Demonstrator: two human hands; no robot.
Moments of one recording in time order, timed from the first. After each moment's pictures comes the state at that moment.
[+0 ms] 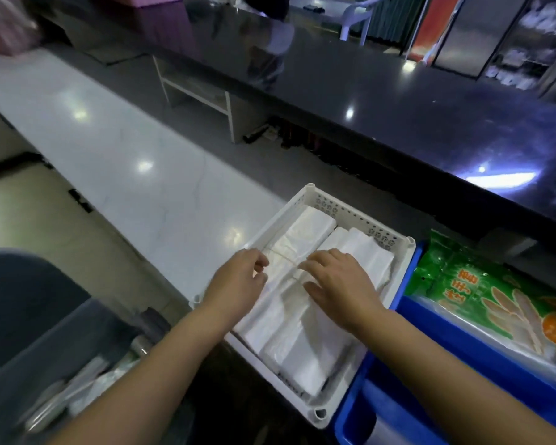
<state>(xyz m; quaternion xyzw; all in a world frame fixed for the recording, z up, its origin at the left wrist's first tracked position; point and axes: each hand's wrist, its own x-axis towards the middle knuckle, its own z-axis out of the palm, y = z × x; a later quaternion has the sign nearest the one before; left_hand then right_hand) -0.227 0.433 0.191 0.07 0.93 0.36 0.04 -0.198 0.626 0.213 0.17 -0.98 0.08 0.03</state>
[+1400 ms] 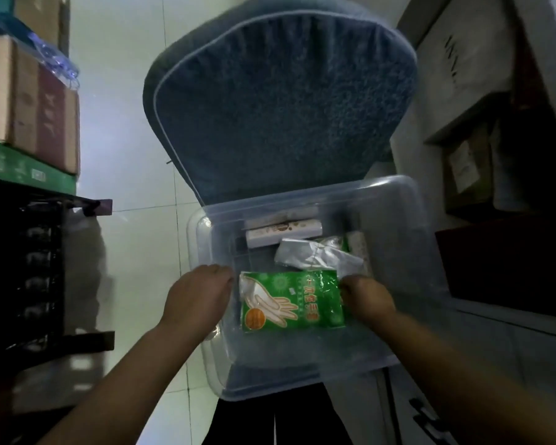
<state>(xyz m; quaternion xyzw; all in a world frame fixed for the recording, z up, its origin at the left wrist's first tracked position) 0.009 -0.094 -0.031 -0.24 0.95 0.17 0.14 -0.170 0.141 -0.095 0.26 -0.89 0.01 -0.38</state>
